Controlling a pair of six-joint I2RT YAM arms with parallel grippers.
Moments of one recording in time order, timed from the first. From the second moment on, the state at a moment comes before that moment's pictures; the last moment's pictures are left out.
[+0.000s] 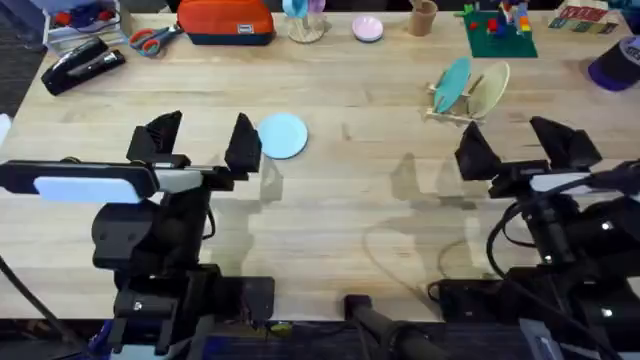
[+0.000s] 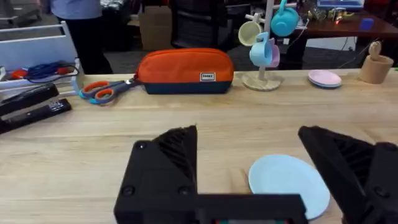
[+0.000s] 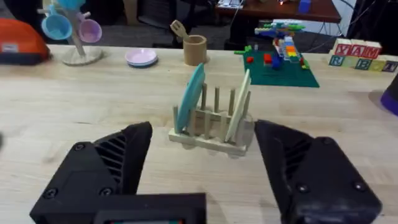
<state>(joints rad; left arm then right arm) -0.01 0.00 0.01 -0.02 0.01 0.00 -0.01 0.00 0.01 -0.10 -0.04 -0.02</state>
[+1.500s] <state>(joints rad) -0.01 0.81 1.31 -1.03 0.01 0.04 -0.01 0.42 0.83 -0.80 -0.11 -0.11</state>
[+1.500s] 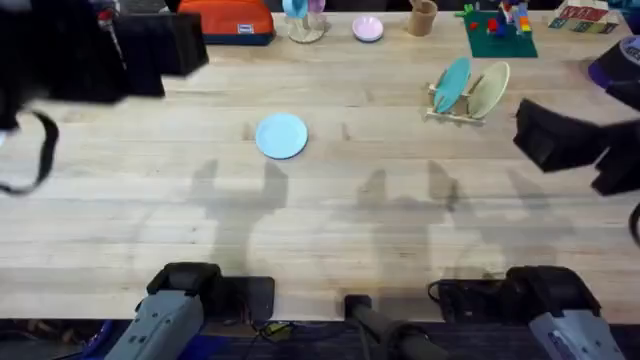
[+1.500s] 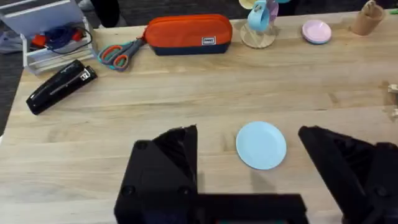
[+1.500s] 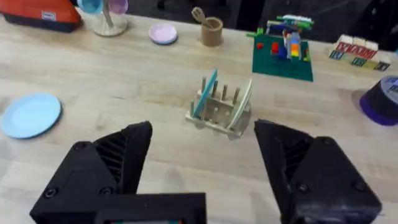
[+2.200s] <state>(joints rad) -0.01 1.16 1.61 -1.27 0.03 0.04 -0.01 1.01 1.35 -1.12 -0.11 -0.14</state>
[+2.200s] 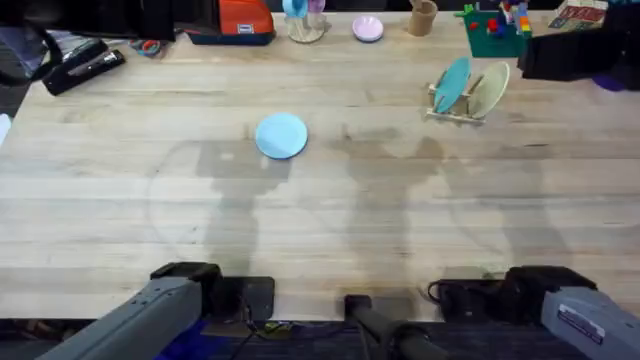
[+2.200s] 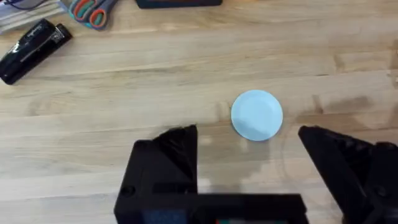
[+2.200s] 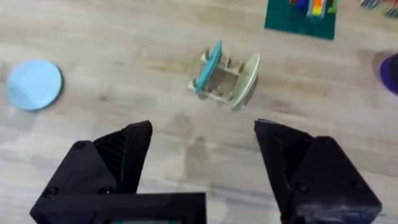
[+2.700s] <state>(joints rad) -0.01 1.17 1.61 -1.27 0.01 0.04 -0.01 1.13 1.39 -1.17 -0.11 -0.14</state>
